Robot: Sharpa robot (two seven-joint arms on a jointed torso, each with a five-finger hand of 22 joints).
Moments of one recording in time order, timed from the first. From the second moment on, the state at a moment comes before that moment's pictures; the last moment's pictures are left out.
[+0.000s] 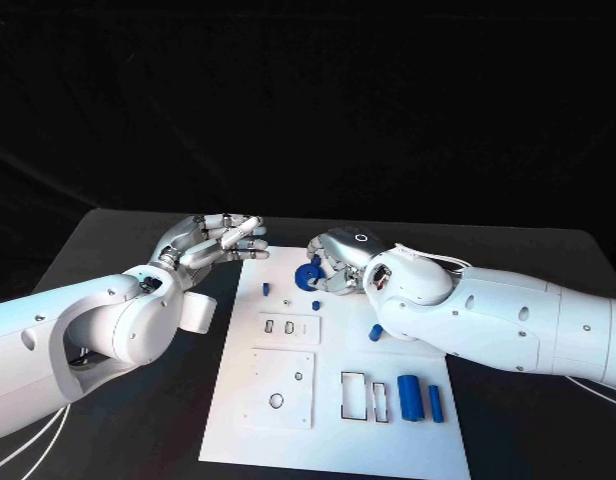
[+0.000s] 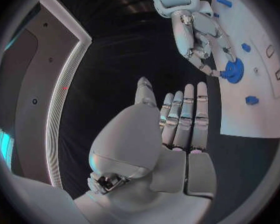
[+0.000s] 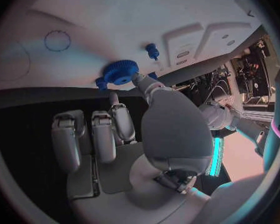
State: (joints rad) left arm 1.18 -0.97 0.00 1.71 -0.06 -0.39 0.36; left_hand 1.60 0.11 -0.40 0.27 0.19 0.78 0.20 0.25 0.24 0.95 0.19 0.07 0.07 0.95 0.14 0.25 0.32 0.17 0.86 0.24 0.37 0.13; right arm 1.25 -0.56 -0.13 1.41 -1.67 -0.41 -0.30; right_hand 1.20 -0.23 0.40 0.15 0.20 0.80 0.15 0.22 0.46 1.38 0.07 1.35 1.31 1.47 0.00 1.56 1.31 0.01 1.47 0.11 1.57 1.31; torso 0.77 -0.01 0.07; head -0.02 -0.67
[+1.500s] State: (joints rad) left arm 1.18 -0.96 0.00 1.67 -0.06 -0.35 0.36; left_hand 1.60 0.12 -0.40 0.27 0.19 0.78 0.20 0.25 0.25 0.95 0.18 0.07 0.07 0.95 0.14 0.25 0.33 0.17 0.86 0.24 0.37 0.13; right arm 1.22 -0.98 -0.13 1.44 -1.10 -0.37 0.07; right_hand 1.30 -0.25 0.47 0.10 0.21 0.83 0.14 0.23 0.43 1.39 0.06 1.37 1.31 1.47 0.00 1.56 1.31 0.01 1.47 0.10 1.55 1.31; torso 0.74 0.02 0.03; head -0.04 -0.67
